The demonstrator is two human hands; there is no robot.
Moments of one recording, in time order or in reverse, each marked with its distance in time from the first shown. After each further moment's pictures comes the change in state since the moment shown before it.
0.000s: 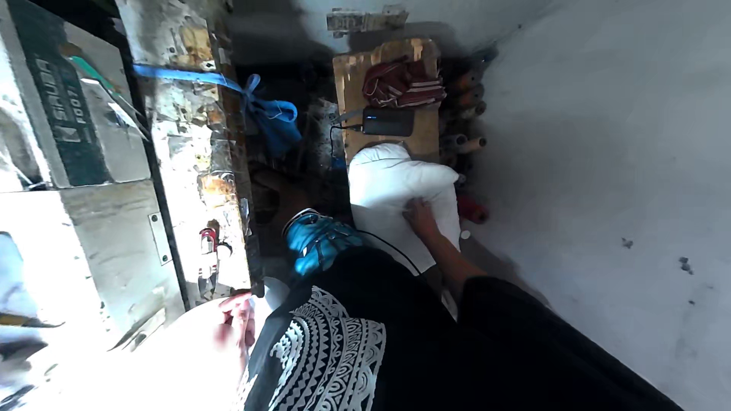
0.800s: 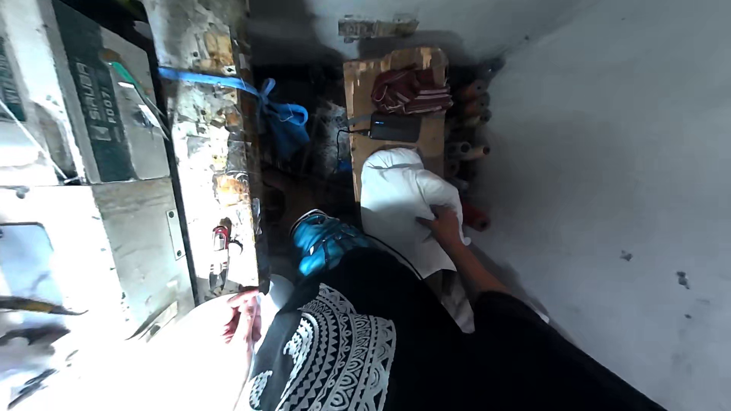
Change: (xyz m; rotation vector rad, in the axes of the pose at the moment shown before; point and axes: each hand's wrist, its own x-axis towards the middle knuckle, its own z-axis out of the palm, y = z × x) left_hand 0.001 0.035 0.016 0.033 0.054 -0.134; right_hand -0.034 -0.022 -0.053 0.152 0.106 0.140
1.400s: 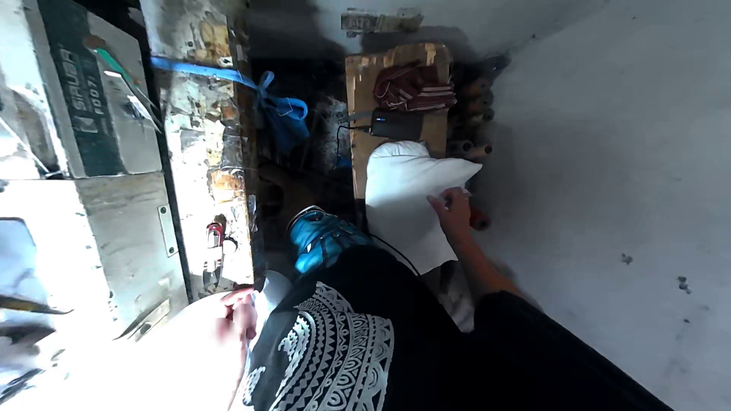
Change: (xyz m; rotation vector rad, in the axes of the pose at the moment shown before) left_hand 0.001 -0.015 -0.006 0.007 -0.028 0.057; right_hand 0.008 -0.001 -0.018 0.128 0.191 -0.180
